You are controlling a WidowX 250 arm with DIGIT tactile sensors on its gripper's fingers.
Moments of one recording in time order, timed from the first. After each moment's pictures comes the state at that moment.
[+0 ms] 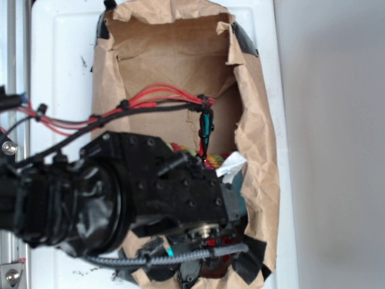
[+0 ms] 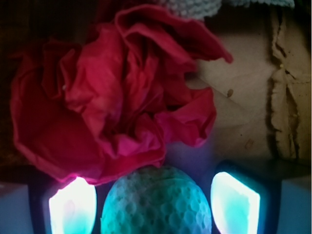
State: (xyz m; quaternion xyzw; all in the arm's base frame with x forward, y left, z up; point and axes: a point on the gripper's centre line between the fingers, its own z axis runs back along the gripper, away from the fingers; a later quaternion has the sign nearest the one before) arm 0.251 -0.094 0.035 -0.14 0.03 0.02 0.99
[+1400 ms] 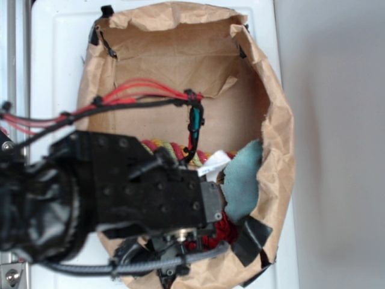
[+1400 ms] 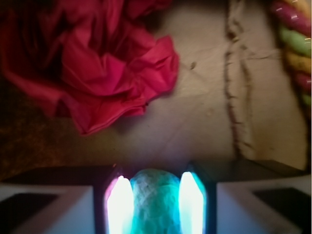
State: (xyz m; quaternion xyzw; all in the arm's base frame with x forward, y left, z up) arm 0.241 -0.075 0.057 -0.12 0.01 0.03 0.99
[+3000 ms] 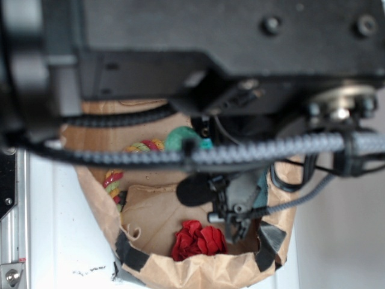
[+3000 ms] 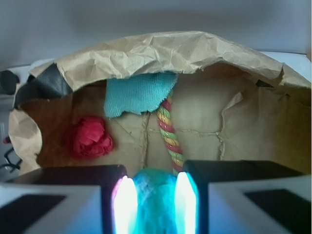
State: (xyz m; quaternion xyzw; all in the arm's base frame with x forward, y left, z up) arm 0.294 0.001 0.186 -0.02 -0.04 -0.02 1.00
